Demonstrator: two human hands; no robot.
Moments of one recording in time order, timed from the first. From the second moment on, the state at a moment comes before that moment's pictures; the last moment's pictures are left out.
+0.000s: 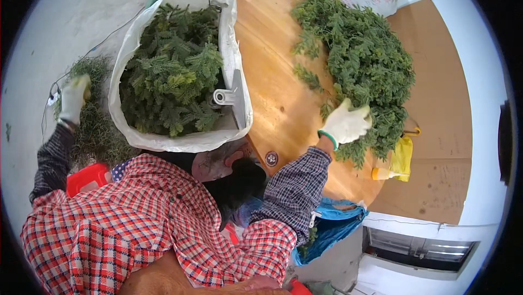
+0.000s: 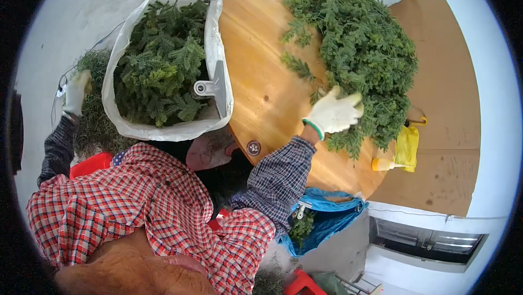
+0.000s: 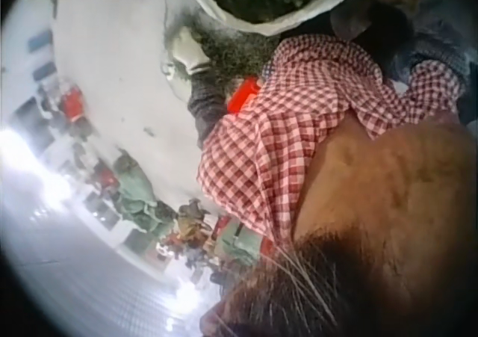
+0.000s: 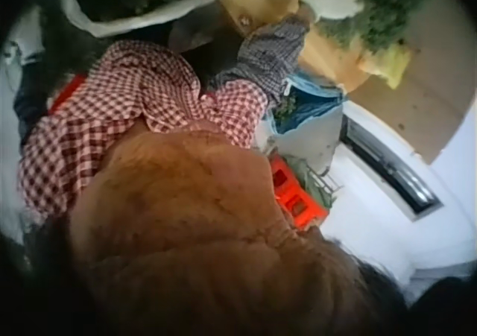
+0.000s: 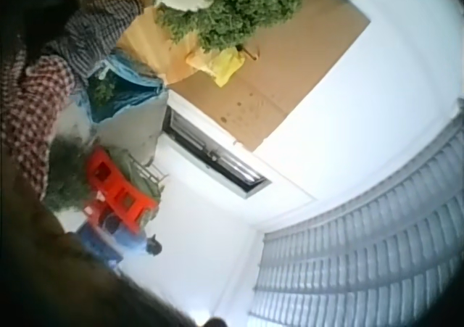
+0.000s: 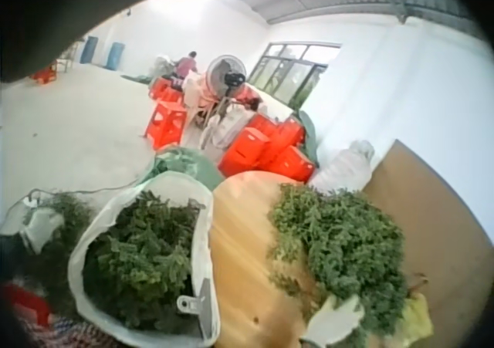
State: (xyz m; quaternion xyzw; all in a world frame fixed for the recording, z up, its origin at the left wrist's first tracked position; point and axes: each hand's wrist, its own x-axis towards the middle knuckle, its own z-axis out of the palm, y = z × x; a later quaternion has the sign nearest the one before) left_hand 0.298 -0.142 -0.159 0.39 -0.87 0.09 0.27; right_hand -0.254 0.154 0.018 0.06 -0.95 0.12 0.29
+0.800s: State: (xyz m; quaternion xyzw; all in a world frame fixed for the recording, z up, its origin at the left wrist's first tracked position) left_hand -0.134 -0.010 0.051 -0.28 -0.90 -0.10 0.32; right_hand -0.236 0.198 -0.009 0.18 -0.93 0.25 0.18
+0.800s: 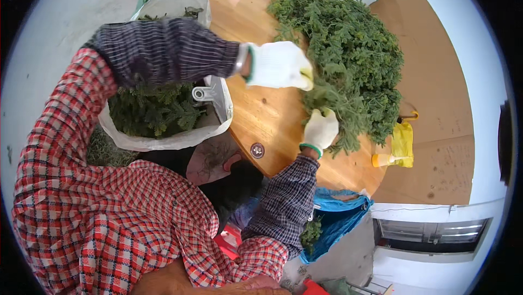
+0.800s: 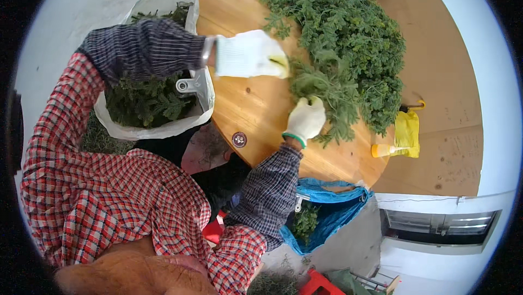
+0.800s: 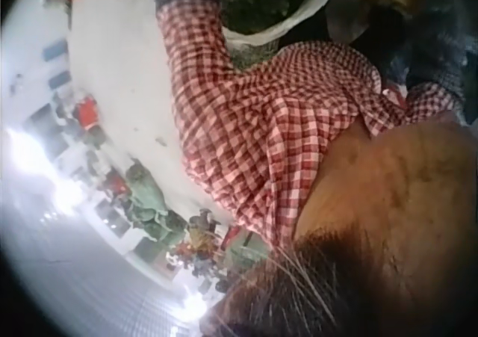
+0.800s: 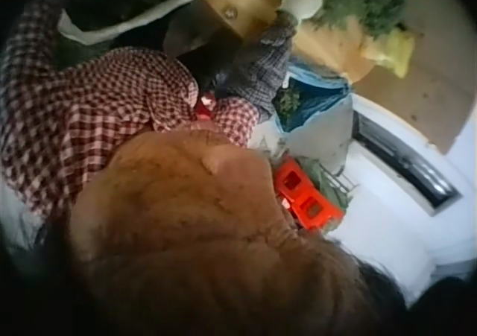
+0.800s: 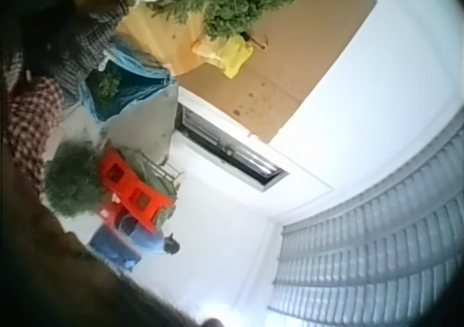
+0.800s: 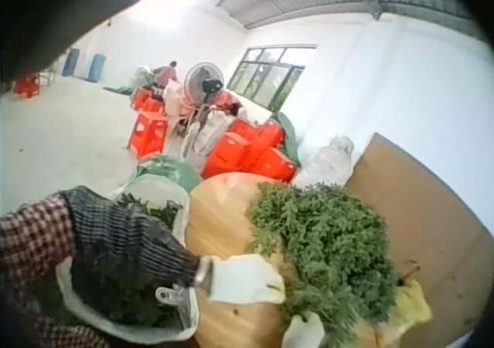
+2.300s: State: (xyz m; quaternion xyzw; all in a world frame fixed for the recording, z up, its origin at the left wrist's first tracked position) left_hand -0.131 -0.069 0.048 0.13 -0.70 -0.68 0.18; right_hand -0.227 0.214 0.066 0.26 -0.87 0.31 0.28
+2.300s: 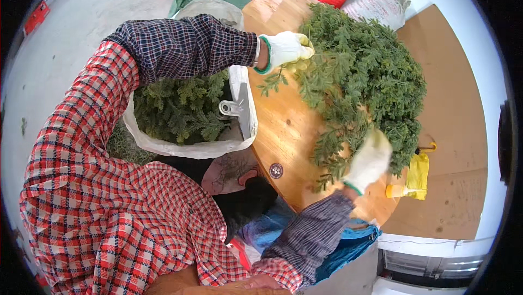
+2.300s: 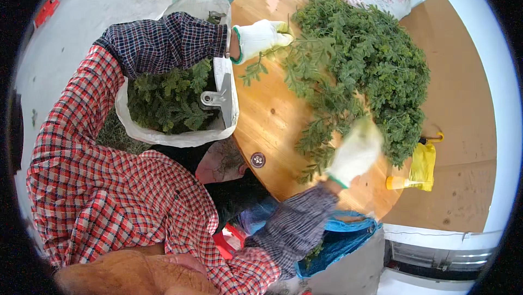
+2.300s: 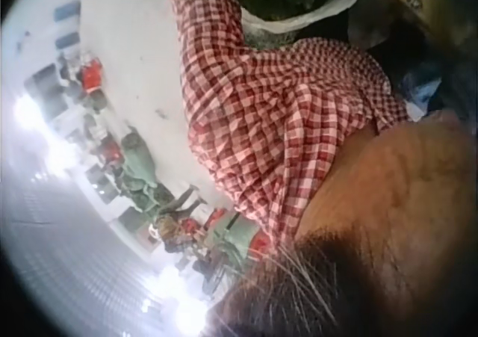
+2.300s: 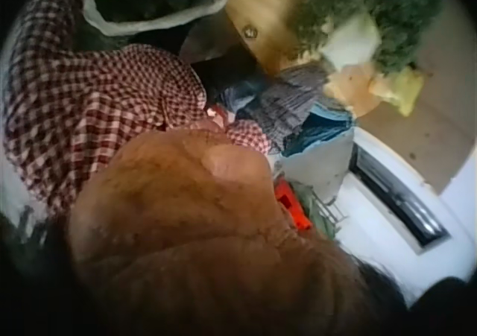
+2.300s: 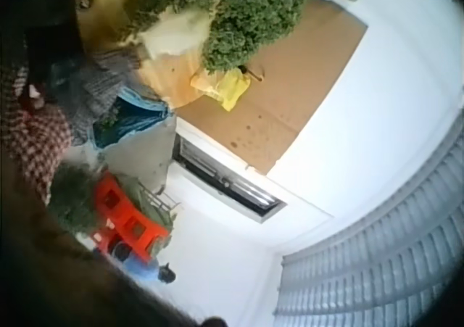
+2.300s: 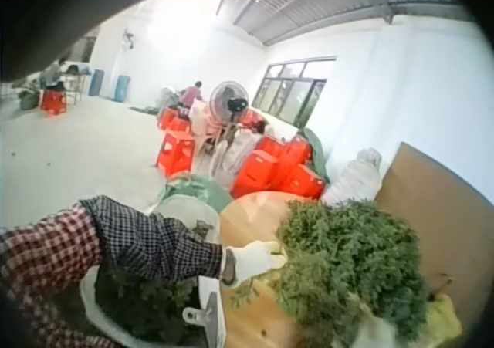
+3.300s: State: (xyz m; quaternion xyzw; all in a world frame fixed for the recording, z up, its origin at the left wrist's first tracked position) left_hand -0.089 -0.073 0.030 -0.02 -0.70 -0.70 -0.08; right_hand -0.148 0.105 -0.013 0.39 -0.85 0.34 0.08
